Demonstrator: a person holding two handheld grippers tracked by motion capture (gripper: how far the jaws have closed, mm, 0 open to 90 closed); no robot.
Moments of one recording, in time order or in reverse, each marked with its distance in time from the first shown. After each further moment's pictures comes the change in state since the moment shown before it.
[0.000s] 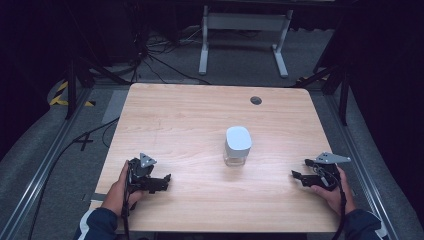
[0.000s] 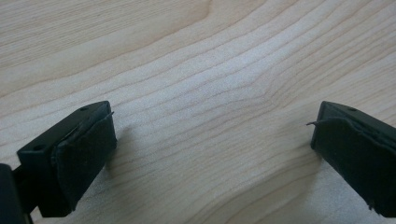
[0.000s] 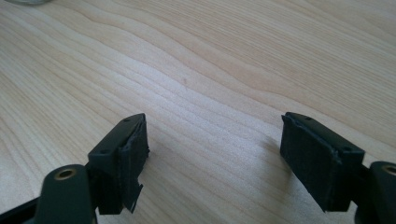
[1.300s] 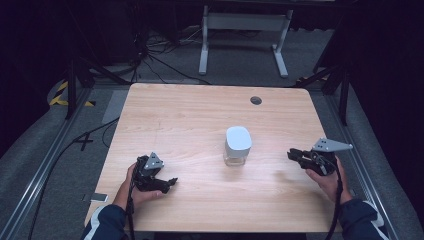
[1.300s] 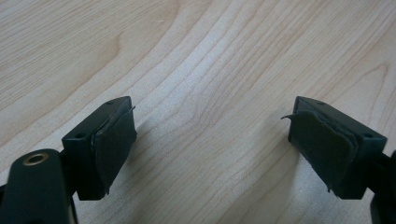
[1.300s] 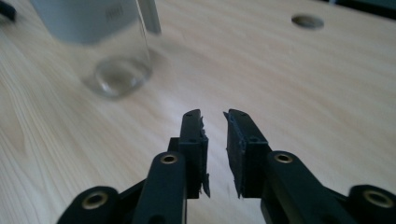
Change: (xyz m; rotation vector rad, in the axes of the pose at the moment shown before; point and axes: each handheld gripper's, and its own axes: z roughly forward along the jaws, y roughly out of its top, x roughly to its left) left arm -0.003 0.008 0.006 -0.039 -0.232 0.239; right arm 0.014 0.061 -0.013 -0.166 0.125 -0.070
